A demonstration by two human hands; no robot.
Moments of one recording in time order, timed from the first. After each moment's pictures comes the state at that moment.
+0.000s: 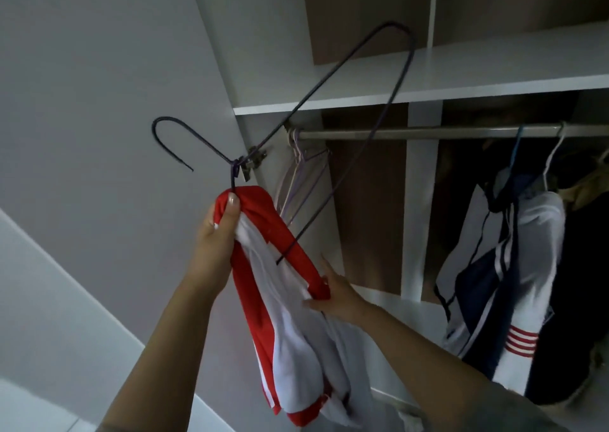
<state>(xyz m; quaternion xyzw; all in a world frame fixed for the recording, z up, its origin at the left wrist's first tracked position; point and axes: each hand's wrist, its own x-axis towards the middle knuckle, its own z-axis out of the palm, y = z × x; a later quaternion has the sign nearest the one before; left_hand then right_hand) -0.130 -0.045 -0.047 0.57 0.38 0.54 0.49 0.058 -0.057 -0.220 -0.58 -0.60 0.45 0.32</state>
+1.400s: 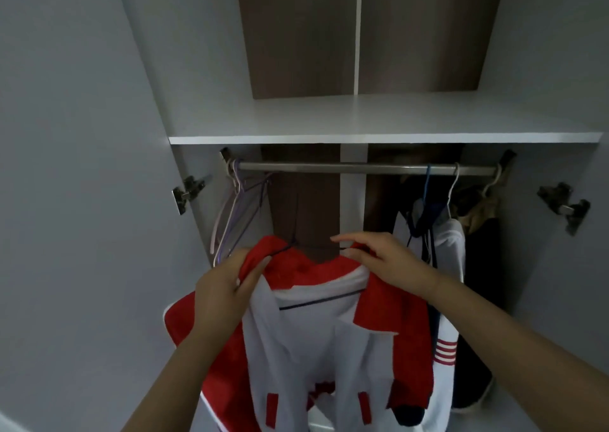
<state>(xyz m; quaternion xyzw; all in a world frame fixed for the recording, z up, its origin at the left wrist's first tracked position) -0.073 -0.054 -0.082 0.80 0.37 0.44 0.15 0.199 -0.128 -0.074 -0.61 -0.71 0.15 0.33</state>
